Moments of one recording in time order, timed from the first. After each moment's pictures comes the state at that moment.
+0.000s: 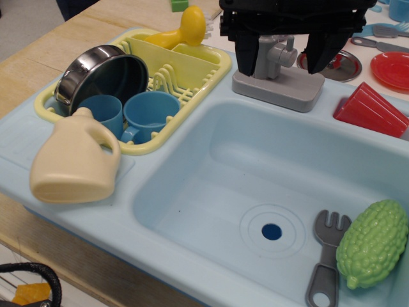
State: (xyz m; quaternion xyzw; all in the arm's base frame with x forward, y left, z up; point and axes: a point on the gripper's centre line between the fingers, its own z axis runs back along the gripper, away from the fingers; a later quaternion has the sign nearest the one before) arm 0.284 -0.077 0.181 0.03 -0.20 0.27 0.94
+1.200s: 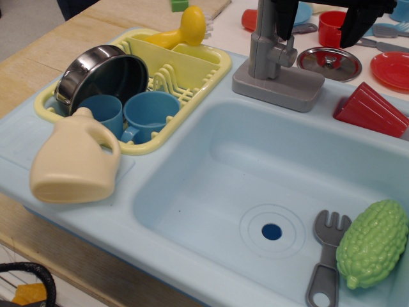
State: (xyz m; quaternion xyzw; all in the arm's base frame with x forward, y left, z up) arm 0.345 -0.086 0.180 0.04 -0.19 0.16 0.97
